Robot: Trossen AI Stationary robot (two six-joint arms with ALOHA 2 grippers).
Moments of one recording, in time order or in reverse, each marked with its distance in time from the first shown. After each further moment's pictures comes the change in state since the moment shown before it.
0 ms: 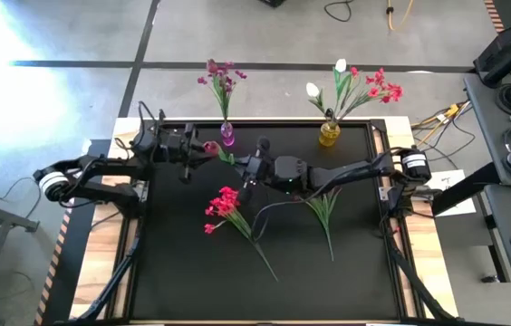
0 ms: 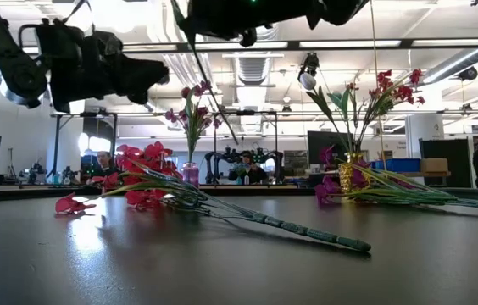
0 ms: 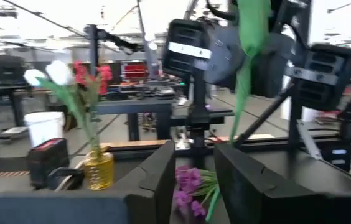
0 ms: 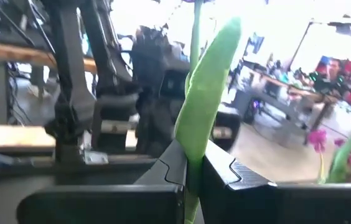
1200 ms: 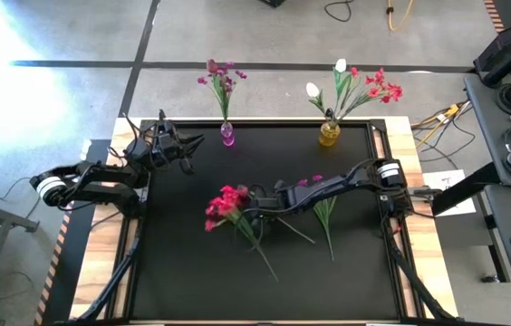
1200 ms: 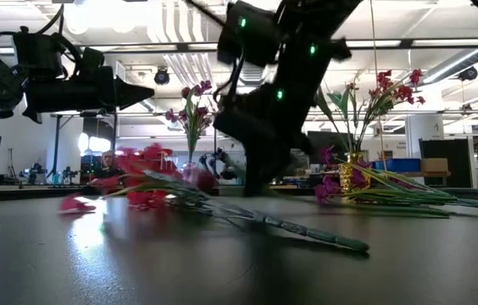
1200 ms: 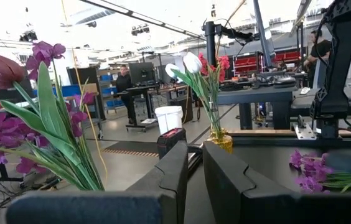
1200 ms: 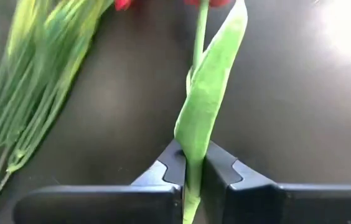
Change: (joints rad) left arm 0.072 -0.053 -0.153 0.068 -0.422 0.190; right arm 0.089 0.209 0.099 -1.085 -0.074 0.823
